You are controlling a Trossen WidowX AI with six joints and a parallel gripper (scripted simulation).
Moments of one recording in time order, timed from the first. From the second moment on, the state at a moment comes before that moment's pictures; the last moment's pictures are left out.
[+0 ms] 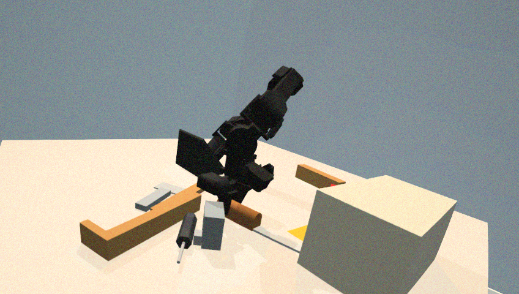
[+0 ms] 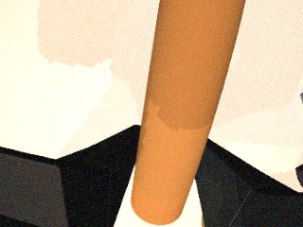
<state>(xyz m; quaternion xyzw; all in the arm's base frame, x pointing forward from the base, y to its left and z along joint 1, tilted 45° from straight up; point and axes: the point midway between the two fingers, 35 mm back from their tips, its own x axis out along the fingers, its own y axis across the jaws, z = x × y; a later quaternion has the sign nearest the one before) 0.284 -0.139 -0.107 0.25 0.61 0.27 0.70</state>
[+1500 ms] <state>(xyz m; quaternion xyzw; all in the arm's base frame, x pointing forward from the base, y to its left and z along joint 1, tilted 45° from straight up) 0.337 -0.140 -0.100 0.25 0.61 0.27 0.70</state>
